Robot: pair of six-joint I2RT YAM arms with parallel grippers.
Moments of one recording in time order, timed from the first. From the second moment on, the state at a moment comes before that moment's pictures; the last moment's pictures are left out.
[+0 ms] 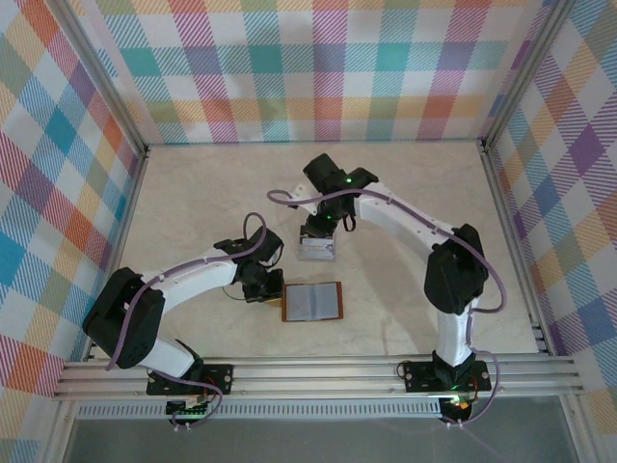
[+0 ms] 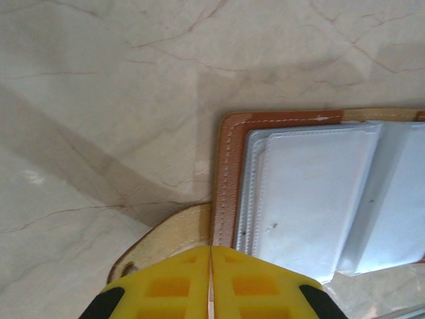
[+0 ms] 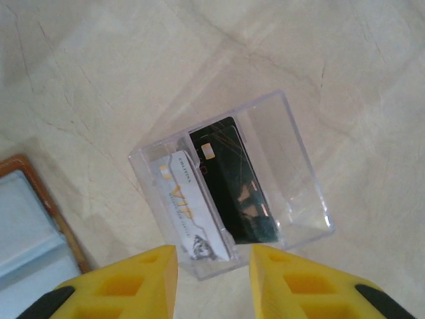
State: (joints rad) left arm -0.64 1.48 0.84 -0.68 0.23 -0.76; right arm 0.72 1.89 1.70 -0.94 -0.05 -0.40
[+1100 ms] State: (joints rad) left arm -0.63 1.56 0.79 -0.57 0.30 -0.76; right arm 0.87 1.75 1.05 -0.41 -0.48 0.85
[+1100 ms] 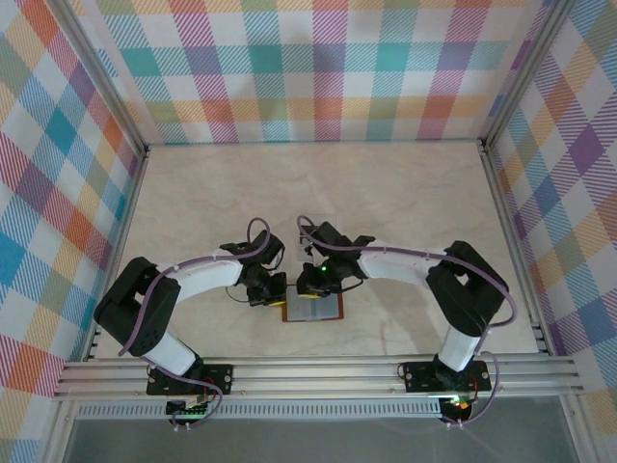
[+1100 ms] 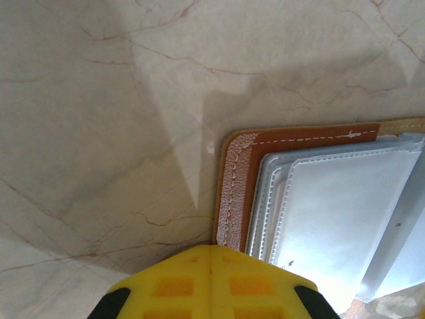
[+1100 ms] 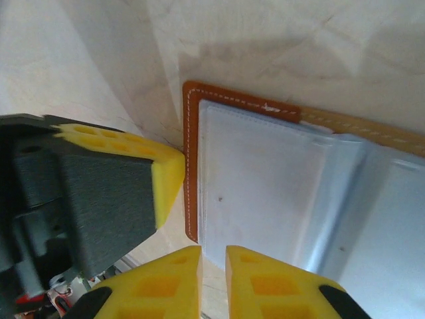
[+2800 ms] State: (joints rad) left arm -0.63 1.54 0.77 -0.55 0.30 -0.76; right arm 0.98 1.92 1.33 -0.88 -0.14 0.81
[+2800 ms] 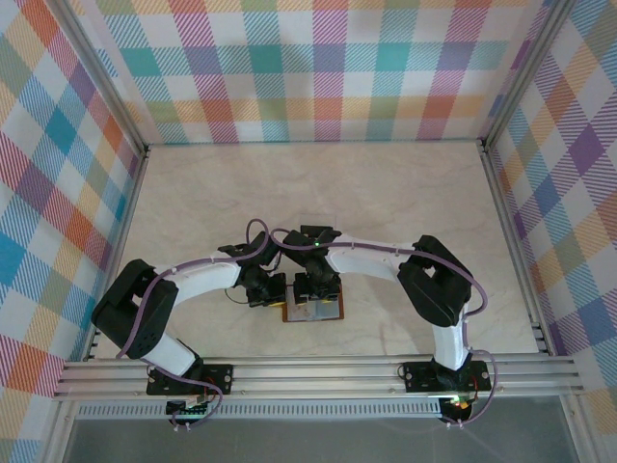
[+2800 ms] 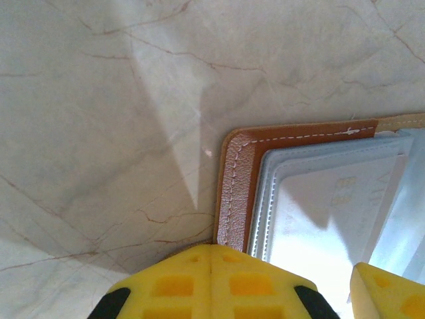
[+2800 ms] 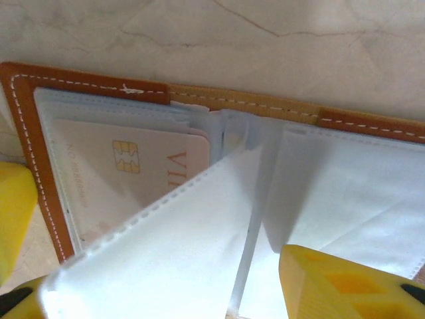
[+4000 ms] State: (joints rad) left arm -0.63 1.51 0.84 -0.64 0.29 -0.76; right arm 0.97 1.75 1.20 -0.95 0.02 0.81
